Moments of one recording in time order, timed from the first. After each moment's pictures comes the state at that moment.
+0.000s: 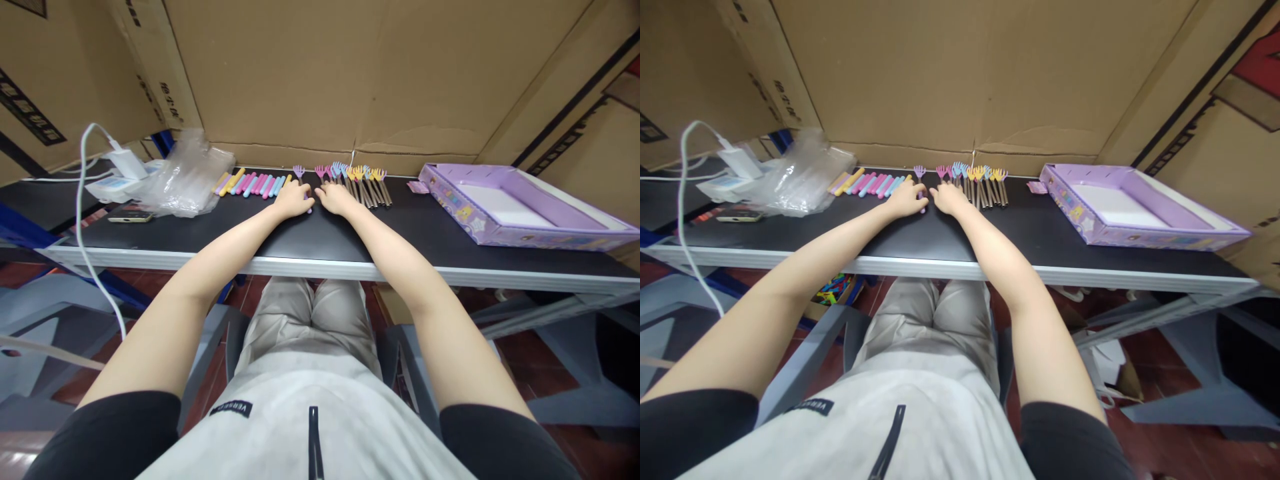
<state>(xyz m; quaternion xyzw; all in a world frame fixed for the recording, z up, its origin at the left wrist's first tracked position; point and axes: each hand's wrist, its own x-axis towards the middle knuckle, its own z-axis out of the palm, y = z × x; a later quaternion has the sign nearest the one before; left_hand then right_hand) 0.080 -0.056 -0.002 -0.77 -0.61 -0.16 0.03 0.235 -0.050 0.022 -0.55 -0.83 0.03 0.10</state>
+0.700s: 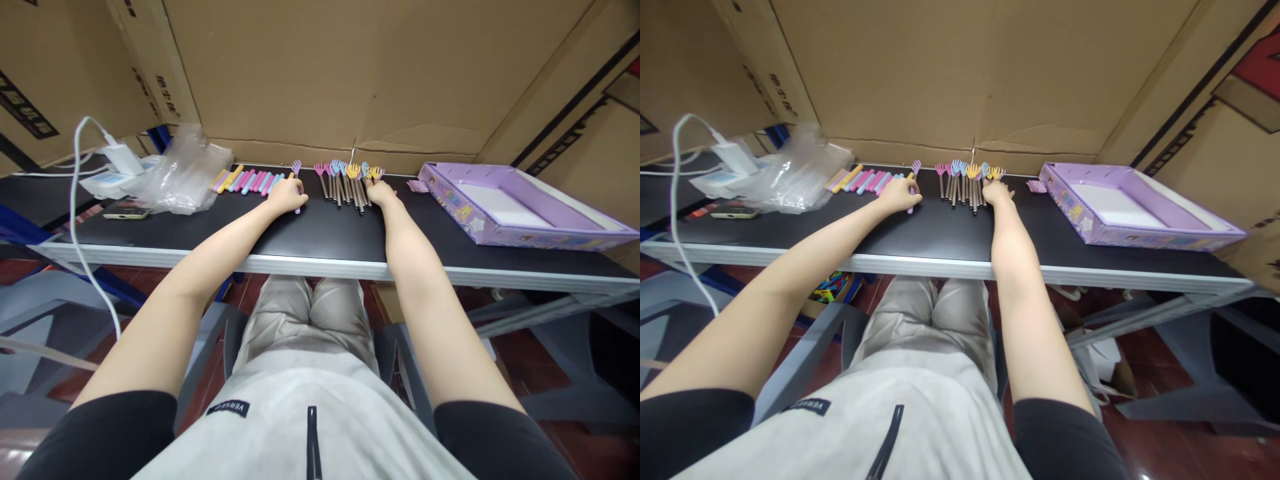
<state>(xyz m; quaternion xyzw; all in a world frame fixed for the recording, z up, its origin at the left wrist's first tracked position) 0.068 -0.046 -0.006 -0.73 -0.65 -0.23 -0.01 0.337 0.004 0.015 -0.74 -0.63 0.12 0.19</state>
